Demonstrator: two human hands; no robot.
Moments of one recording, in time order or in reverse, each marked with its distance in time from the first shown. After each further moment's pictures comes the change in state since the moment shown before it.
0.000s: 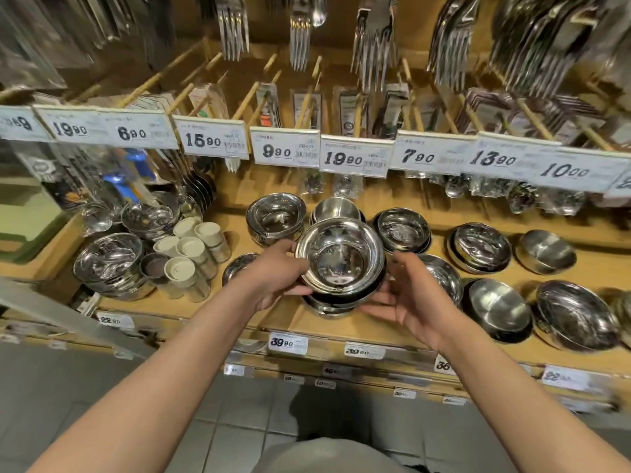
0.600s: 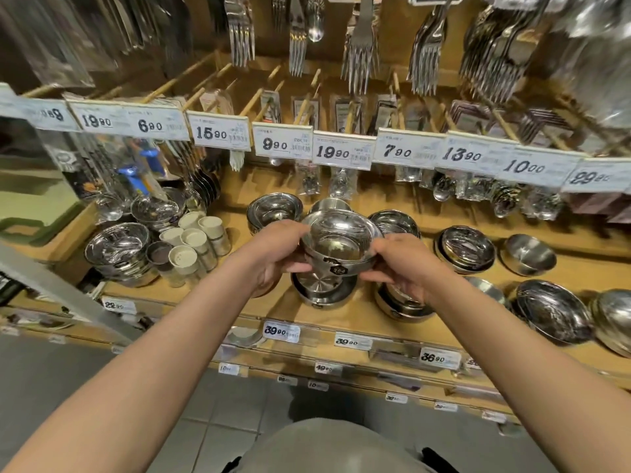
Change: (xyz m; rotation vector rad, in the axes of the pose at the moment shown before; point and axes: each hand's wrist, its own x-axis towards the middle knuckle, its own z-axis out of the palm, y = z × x) left_hand -0.031 0.022 0.017 -0.056 0.012 0.056; right_hand -0.015 -0.038 0.019 -0.385 0.146 -0.037
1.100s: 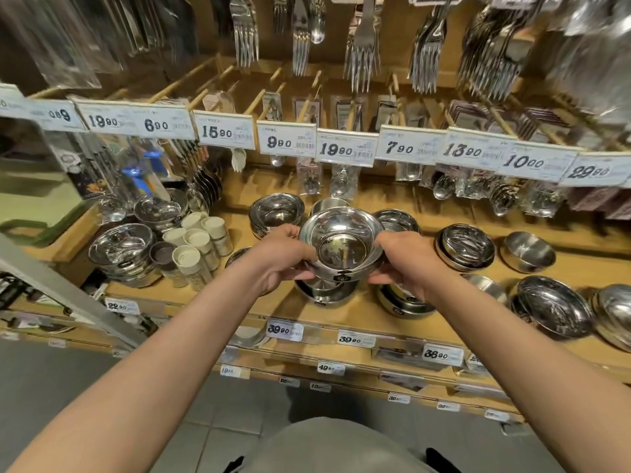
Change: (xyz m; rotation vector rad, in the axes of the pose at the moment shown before) left_hand -0.004 -0.016 -0.004 0.028 0.041 0.034; right_hand 0.006 0.010 0.001 -0.138 0.123 -0.061
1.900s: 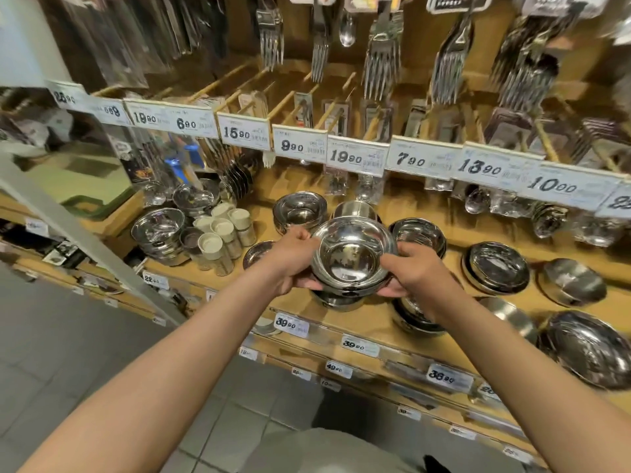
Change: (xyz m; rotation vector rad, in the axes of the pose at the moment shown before) left_hand -0.012 -0.001 0.025 -0.063 0.118 -0.044; right_hand 0.004 0.003 -0.019 -0.044 -0.173 -0.057
